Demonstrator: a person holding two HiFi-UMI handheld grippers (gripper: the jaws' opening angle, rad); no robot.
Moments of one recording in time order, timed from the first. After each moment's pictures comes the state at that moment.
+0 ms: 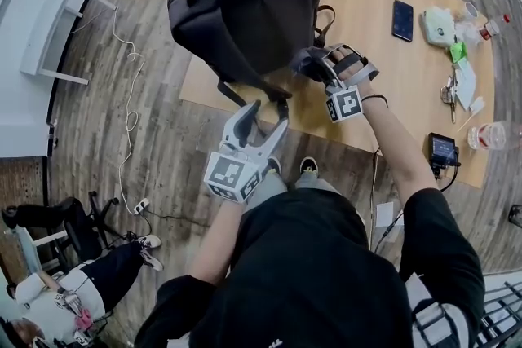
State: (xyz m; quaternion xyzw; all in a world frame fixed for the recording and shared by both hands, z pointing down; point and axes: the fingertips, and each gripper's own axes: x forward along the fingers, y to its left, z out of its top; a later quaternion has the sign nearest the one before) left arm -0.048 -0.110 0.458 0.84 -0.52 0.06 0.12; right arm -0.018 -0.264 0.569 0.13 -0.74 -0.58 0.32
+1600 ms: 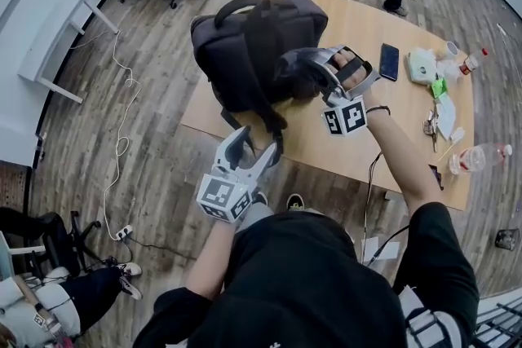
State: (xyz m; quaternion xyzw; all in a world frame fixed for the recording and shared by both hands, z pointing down) left arm -0.077 -0.097 0.431 0.83 -0.54 0.01 0.09; right arm -0.041 -0.262 0.389 0.19 -0.69 -0.67 0.21
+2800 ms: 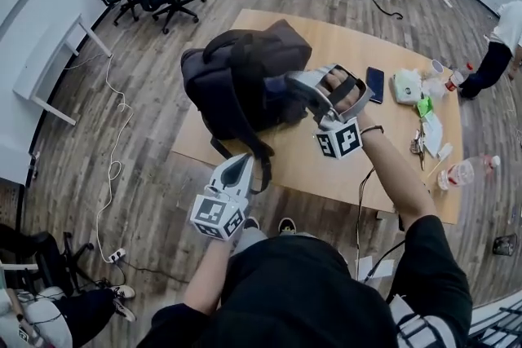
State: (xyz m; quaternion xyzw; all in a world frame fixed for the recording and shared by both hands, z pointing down) left arm -0.073 -0.104 0.423 0.82 -0.56 -0.01 0.10; right arm -0.030 -0.244 0.329 0.20 -0.66 -0.70 0.17
